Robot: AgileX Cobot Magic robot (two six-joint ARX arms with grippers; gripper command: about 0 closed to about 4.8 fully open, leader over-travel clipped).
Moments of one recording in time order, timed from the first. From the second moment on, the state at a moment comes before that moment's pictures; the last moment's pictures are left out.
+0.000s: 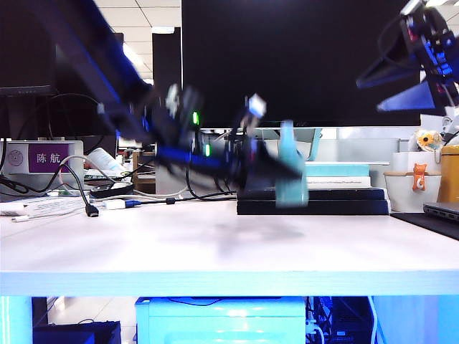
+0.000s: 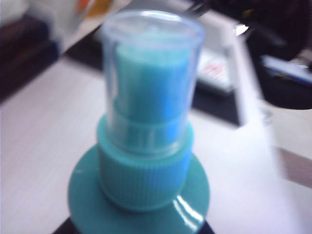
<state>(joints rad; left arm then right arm) -0.49 2.31 1.59 0.28 0.97 0.12 -0.10 1.47 0.95 0.12 -0.93 0.09</state>
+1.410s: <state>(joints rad) -0.63 2.26 1.60 0.52 1.36 -0.42 0.00 1.47 0.95 0.06 -1.14 0.09</state>
